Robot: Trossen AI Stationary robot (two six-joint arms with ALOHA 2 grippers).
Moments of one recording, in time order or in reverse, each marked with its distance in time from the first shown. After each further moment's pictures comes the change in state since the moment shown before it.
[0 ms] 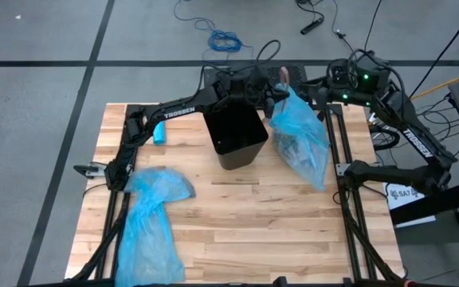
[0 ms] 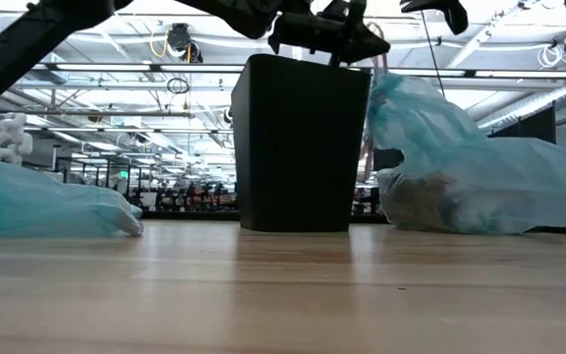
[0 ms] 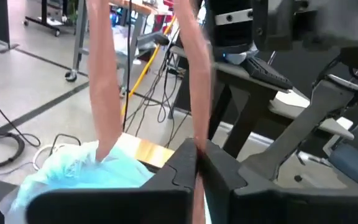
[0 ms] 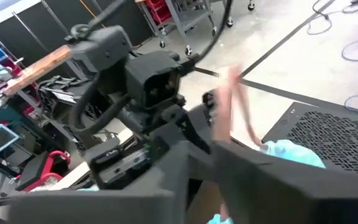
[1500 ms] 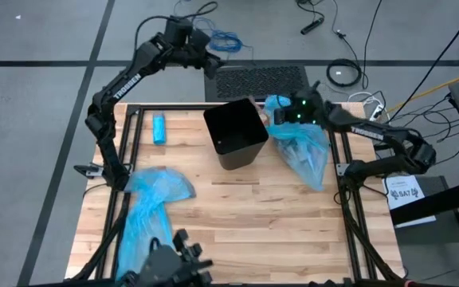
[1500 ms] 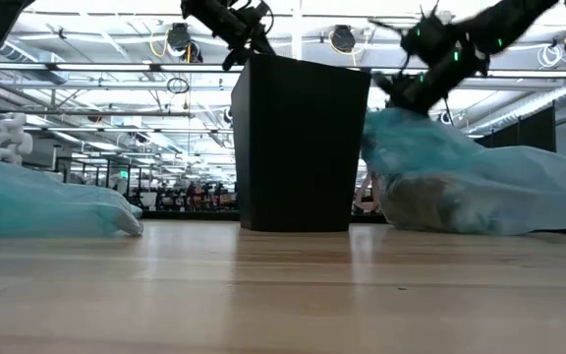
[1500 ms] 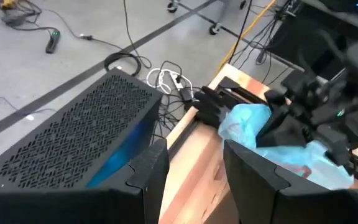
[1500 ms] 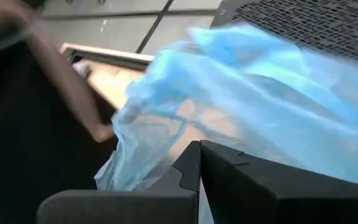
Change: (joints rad) left arm 0.397 -0.327 -0.001 -0.768 0.033 0.198; right arm 0.088 0.279 -0.485 0.429 0.266 0.213
